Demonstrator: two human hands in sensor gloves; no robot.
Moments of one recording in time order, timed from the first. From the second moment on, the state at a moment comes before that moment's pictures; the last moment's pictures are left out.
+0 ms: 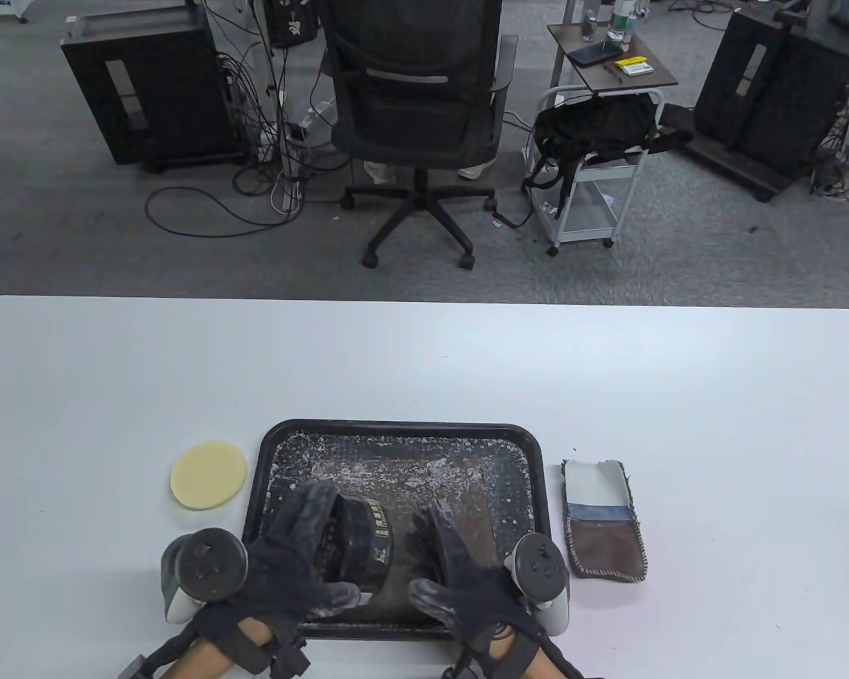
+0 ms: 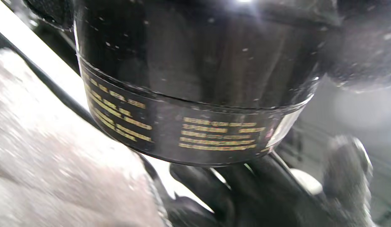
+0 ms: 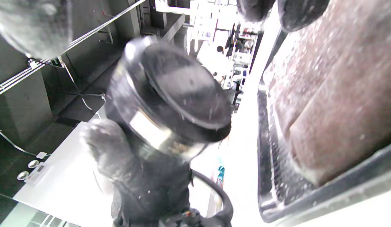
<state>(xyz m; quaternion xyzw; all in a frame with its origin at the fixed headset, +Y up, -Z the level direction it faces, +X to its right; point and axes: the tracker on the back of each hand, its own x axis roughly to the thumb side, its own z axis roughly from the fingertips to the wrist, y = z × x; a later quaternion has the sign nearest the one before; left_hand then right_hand) -0.220 -0.707 -0.275 0.05 -0.22 0.46 0.86 0.095 -0.750 -0.284 0.27 0.11 0.71 0.64</state>
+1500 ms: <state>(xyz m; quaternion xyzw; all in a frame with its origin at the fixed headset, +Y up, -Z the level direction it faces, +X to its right) -0.374 -0.756 -0.315 -0.25 0.21 0.12 0.94 0.117 -0.748 -0.292 0.25 0.06 0.80 0.53</state>
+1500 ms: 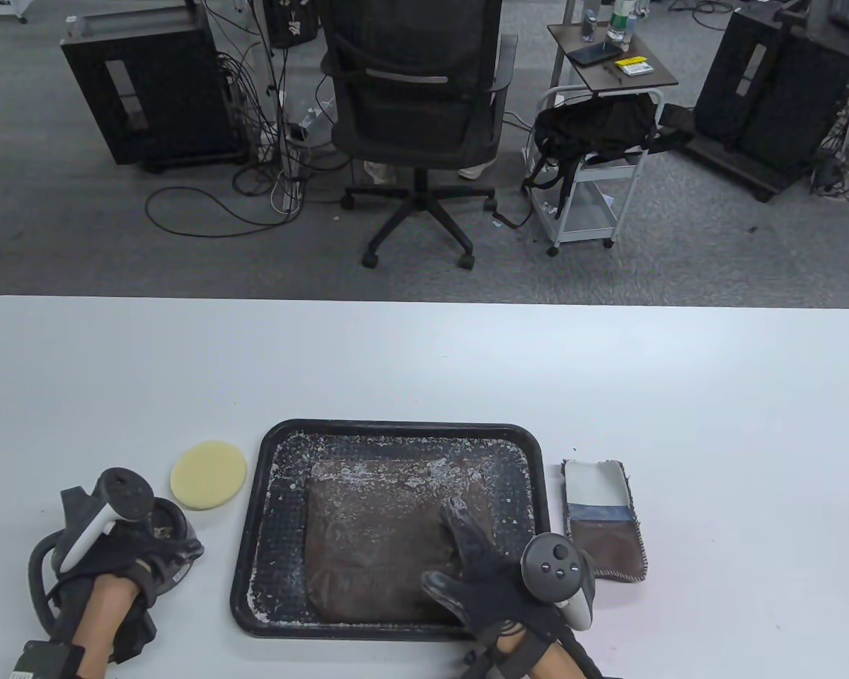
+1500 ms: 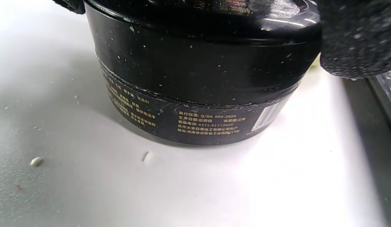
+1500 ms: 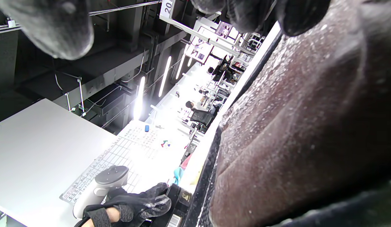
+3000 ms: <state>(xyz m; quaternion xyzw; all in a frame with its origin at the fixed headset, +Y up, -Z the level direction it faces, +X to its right) -0.195 -0.746 -0.289 -0.05 -0.18 0.04 0.98 0.154 -0.742 -0.304 0.16 0.08 0.98 0.09</state>
